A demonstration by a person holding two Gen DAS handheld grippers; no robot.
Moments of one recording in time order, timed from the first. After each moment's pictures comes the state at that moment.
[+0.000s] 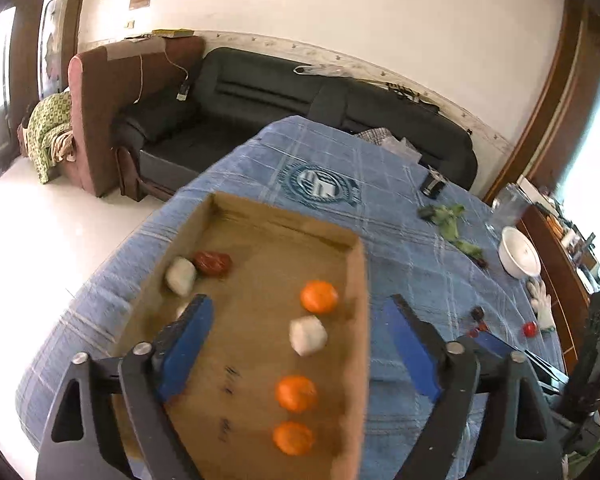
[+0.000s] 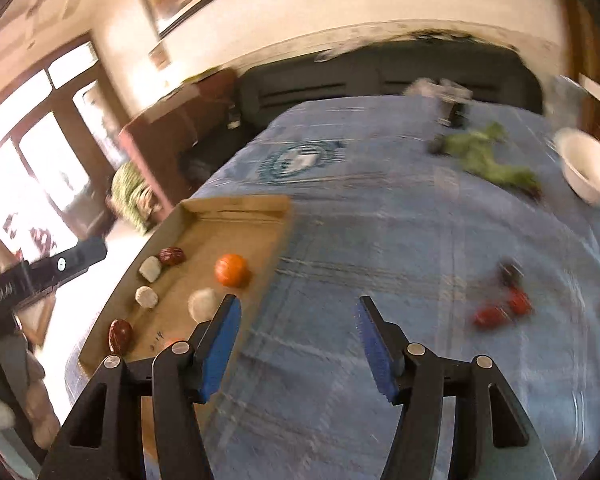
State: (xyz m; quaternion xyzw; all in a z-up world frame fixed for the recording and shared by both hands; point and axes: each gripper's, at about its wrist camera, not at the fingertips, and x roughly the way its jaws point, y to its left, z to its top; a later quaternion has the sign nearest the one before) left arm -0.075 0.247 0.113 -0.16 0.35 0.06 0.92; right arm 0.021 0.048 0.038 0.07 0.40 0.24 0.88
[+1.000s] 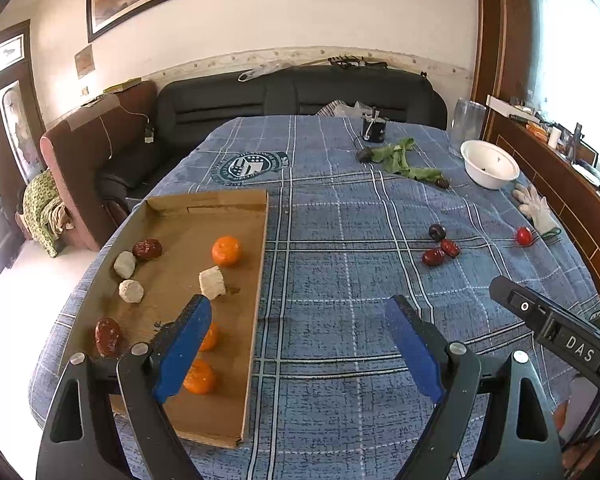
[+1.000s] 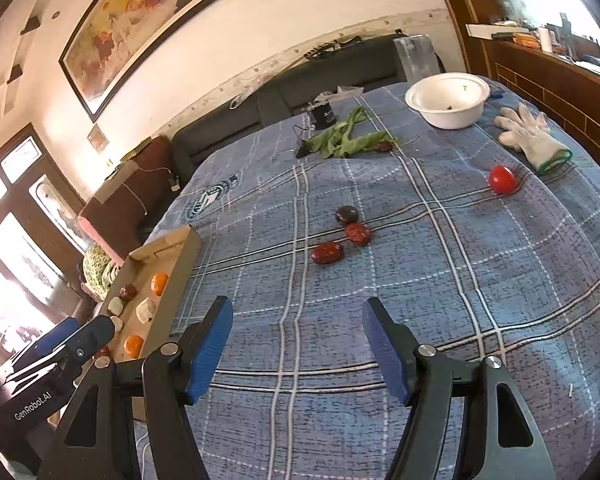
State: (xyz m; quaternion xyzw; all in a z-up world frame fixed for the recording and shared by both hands) left arm -0.102 0.106 0.098 0.00 0.36 0.04 0.93; right arm -0.037 -0.082 0.021 0.19 0.36 0.13 0.90
